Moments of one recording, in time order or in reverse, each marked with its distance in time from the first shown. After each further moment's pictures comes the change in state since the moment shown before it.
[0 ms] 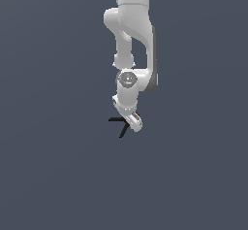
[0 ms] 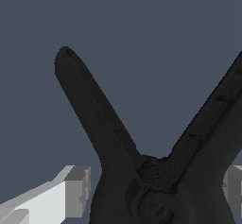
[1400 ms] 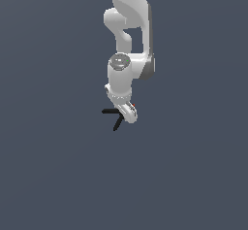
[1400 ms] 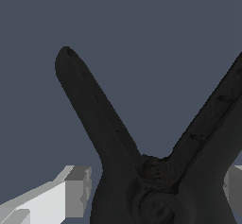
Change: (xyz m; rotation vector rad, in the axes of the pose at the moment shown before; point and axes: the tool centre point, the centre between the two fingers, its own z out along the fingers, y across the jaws) arm 0.022 0.017 -0.071 -0.002 -0.003 0.002
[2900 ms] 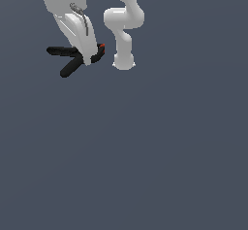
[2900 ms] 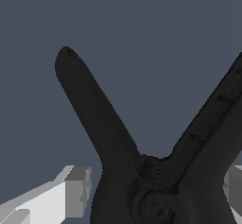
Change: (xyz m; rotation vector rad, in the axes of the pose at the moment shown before) arm 0.098 0.063 -0.309 -0.005 0.000 0.003
